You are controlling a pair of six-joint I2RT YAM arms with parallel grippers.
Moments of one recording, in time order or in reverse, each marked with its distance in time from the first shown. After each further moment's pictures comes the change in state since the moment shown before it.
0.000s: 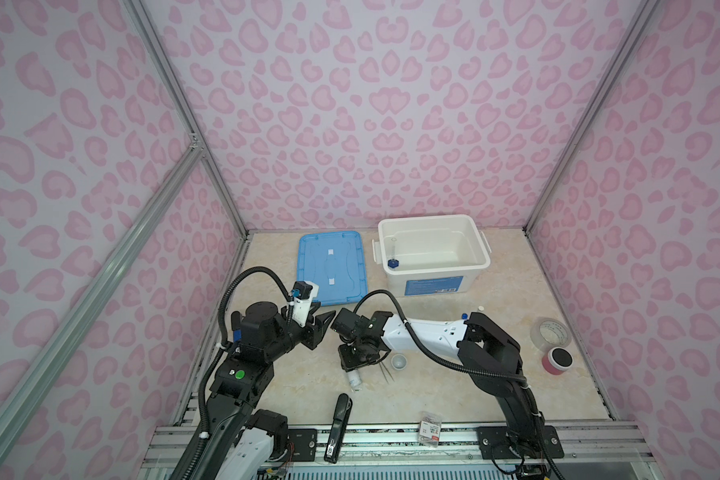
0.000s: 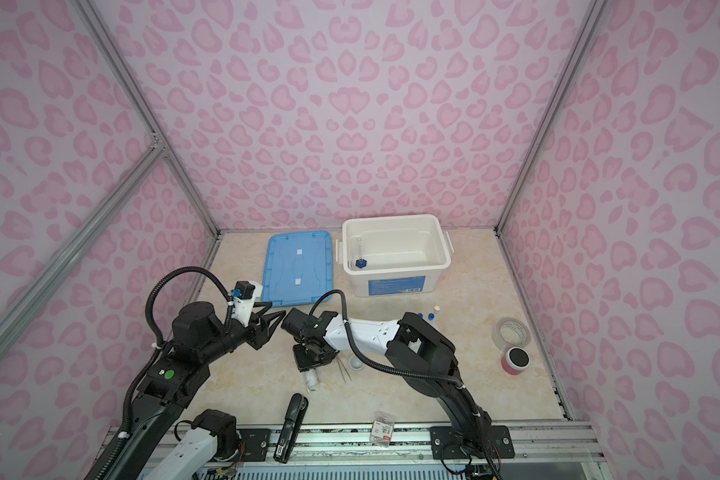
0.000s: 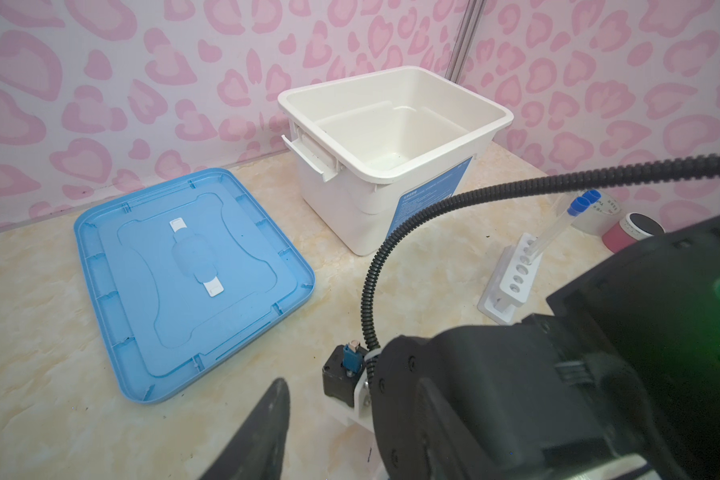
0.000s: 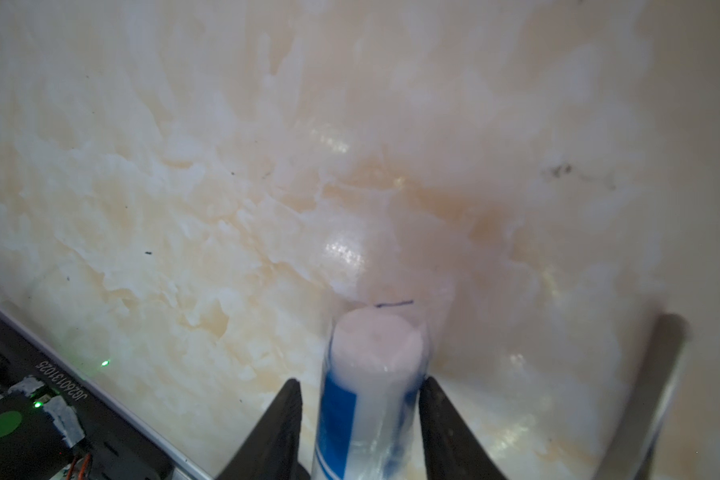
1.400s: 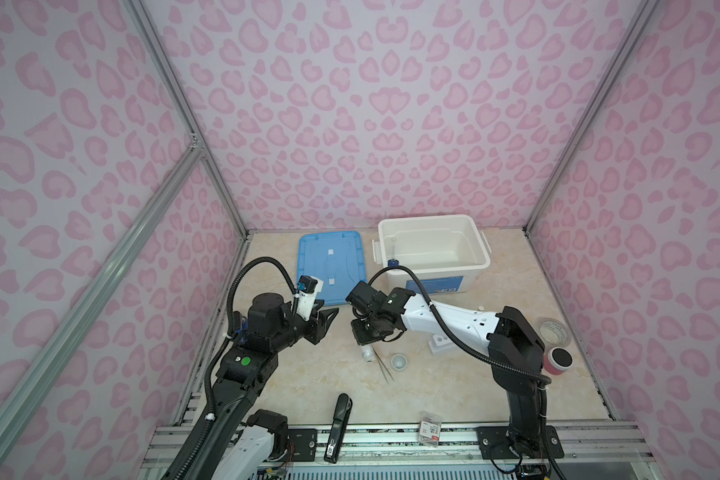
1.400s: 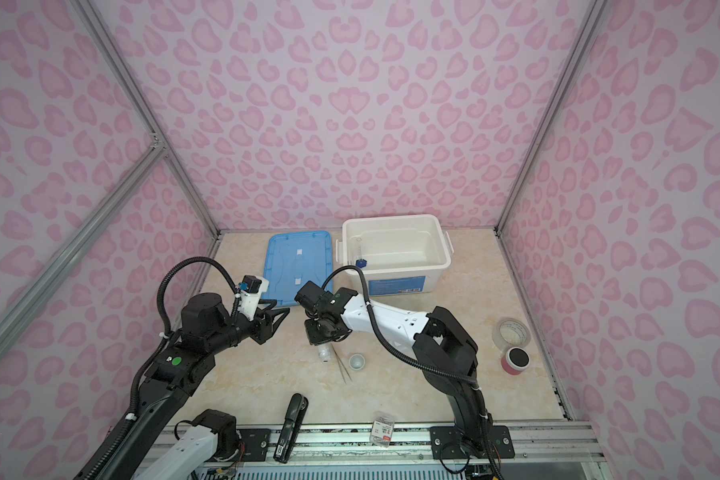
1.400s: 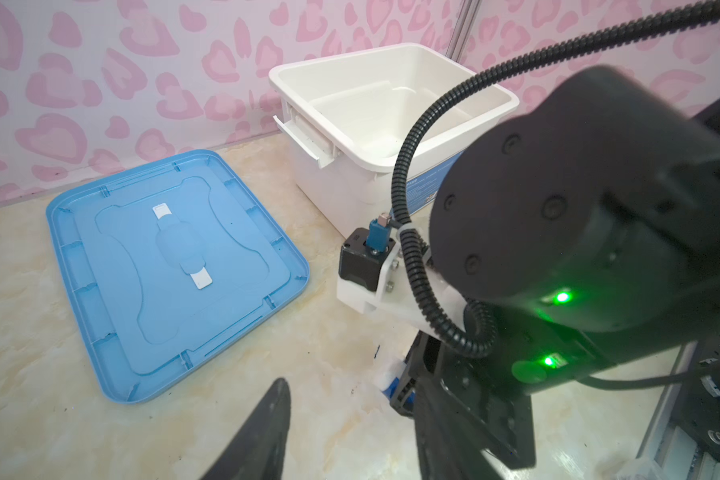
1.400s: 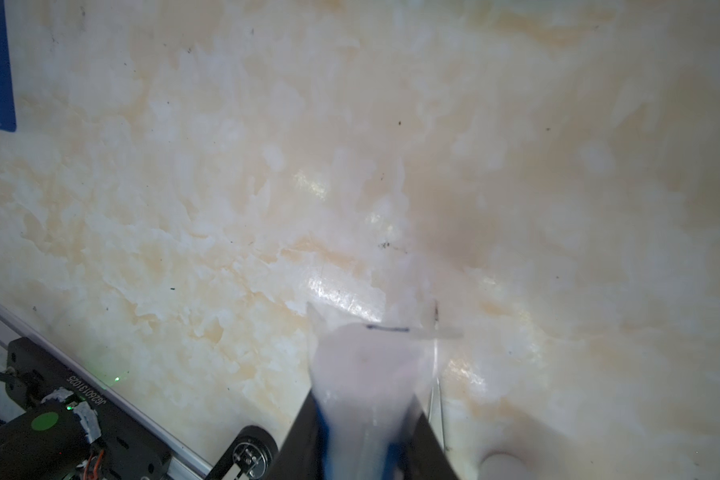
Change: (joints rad) left arm 0.000 0.105 0.043 0.002 0.027 0.001; right arm -0.121 -0.150 0.033 -0.092 0.084 -0.101
